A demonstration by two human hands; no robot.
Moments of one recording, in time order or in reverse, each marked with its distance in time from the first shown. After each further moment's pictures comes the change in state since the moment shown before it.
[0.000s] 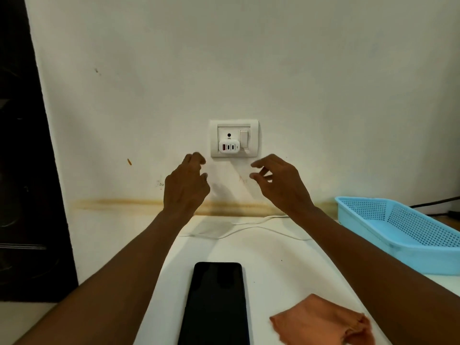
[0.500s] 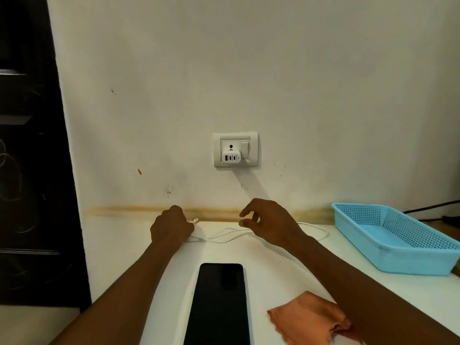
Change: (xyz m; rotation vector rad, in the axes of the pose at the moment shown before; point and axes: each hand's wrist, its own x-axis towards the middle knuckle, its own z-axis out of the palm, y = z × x) left_hand -0.047 -0.038 -0.011 0.100 -0.463 -0.528; right_hand -0.047 -0.020 0.007 -0.034 -0.458 0.218
